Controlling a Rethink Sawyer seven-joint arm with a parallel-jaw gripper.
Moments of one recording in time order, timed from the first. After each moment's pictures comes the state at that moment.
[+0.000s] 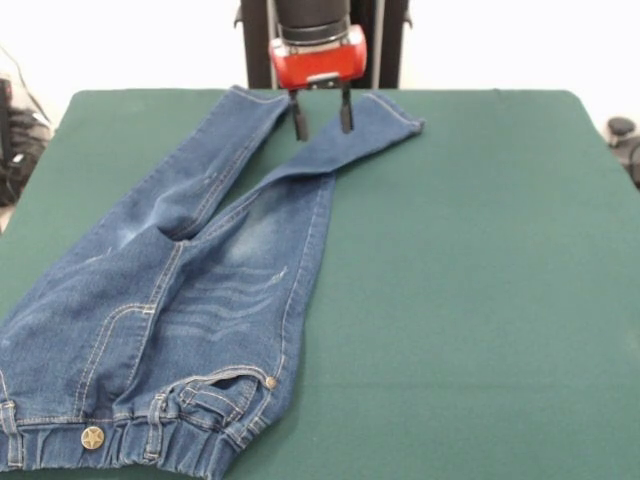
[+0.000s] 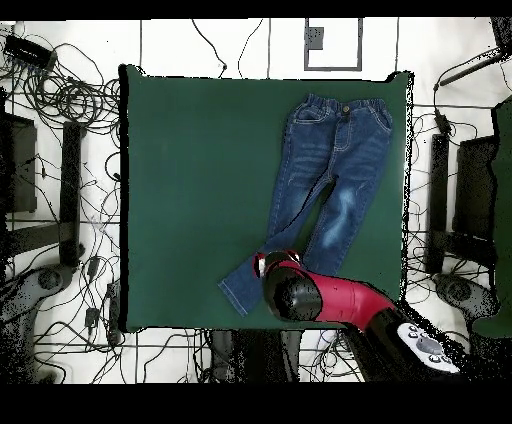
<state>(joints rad) -0.59 -0.64 0.24 2.10 -0.33 0.08 1.48</state>
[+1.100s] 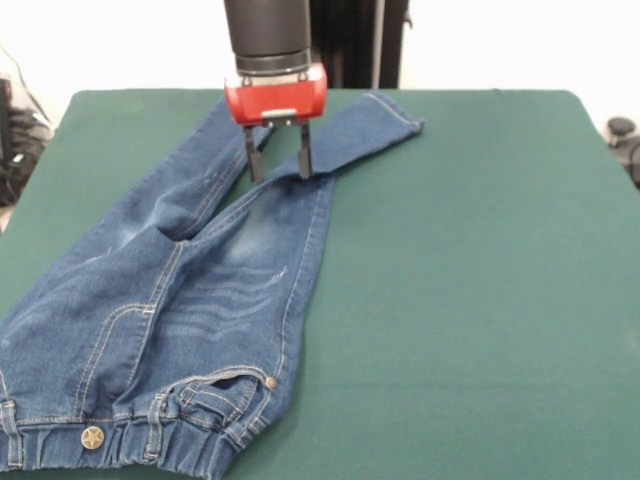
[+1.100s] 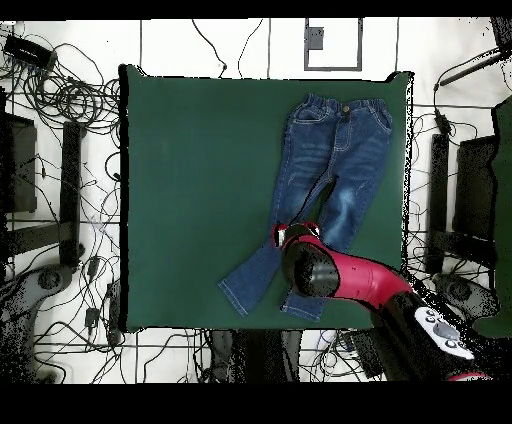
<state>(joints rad) -0.62 -0.59 0.25 1.96 -0.33 0.03 1.48</state>
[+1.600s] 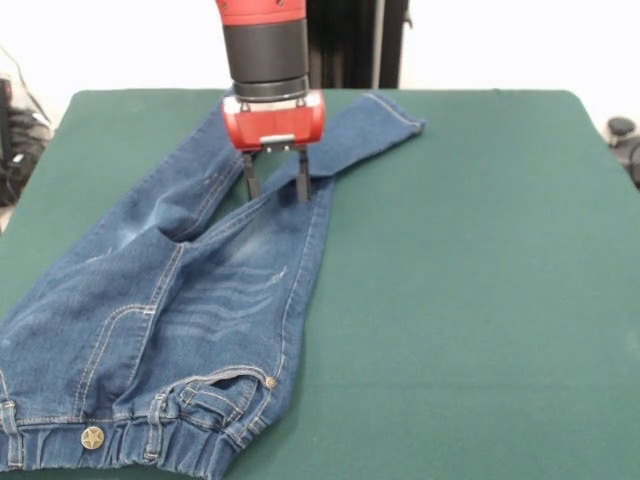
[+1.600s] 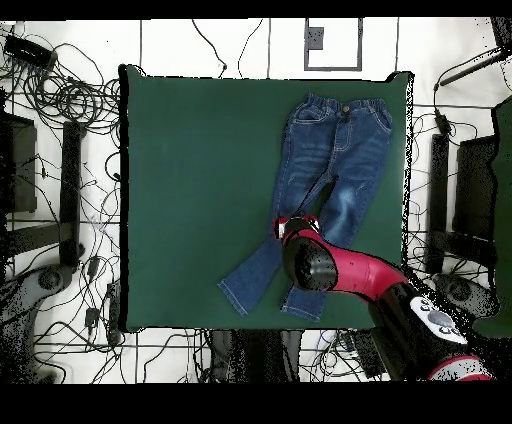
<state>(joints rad) -0.62 -0.52 0.25 1.91 -0.35 -0.03 1.48</state>
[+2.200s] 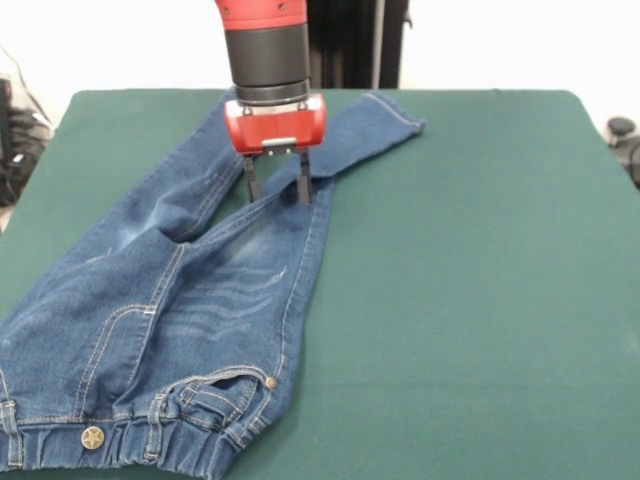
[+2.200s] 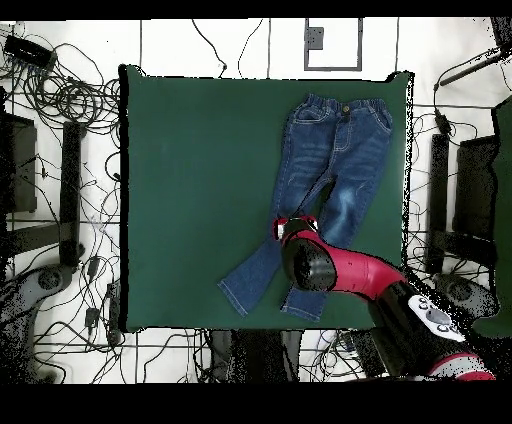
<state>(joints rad) -0.62 -0.51 0.25 1.90 -0.37 -0.04 1.48</state>
